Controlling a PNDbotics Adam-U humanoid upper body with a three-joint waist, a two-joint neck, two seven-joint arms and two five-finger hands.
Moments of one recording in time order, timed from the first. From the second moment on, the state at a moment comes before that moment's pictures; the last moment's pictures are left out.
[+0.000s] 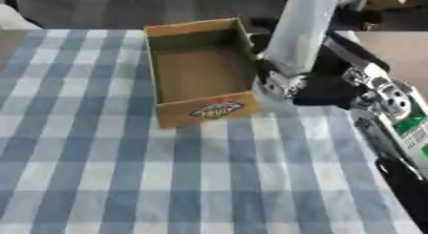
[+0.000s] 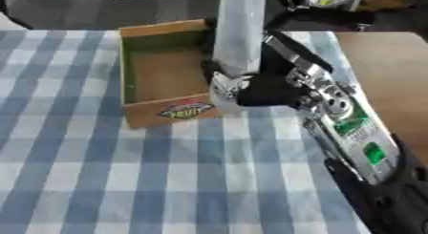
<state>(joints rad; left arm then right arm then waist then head) -0.20 0.36 0.19 -1.92 0.19 0.06 0.14 -0.70 -0.45 0.26 -1.81 -0.23 0.22 0.19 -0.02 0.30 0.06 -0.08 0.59</state>
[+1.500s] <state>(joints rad) -0.28 0.37 0.17 -1.92 0.20 0.06 0.12 -1.04 -0.42 0.18 -1.21 -0.20 0.07 0.02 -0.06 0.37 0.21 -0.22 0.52</state>
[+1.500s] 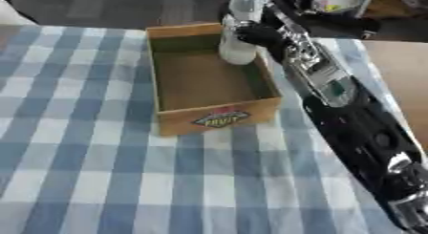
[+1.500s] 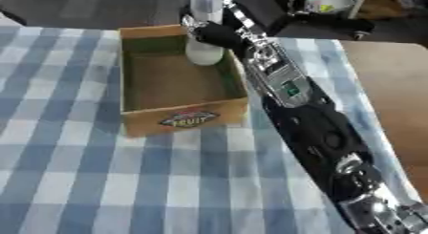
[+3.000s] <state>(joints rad) -0.28 0.37 0.17 -1.92 0.20 0.07 0.12 -1.03 -0.41 0.18 -1.17 0.14 -0.05 0.24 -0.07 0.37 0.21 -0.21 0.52</state>
